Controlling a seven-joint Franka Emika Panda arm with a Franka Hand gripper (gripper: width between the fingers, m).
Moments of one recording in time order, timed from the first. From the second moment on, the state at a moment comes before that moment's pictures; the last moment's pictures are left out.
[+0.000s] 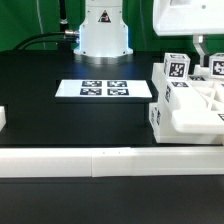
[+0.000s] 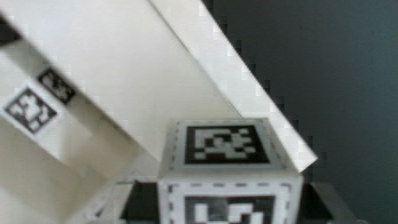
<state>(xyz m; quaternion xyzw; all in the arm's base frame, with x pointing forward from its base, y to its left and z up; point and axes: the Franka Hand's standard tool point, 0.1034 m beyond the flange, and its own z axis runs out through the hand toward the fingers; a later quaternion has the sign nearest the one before) 0.593 0.121 0.117 -0.92 0.39 -0.06 0.06</state>
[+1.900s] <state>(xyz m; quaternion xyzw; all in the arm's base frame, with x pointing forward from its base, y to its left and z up) 0.592 0.120 0.119 -1.00 0.08 -0.03 0.01</state>
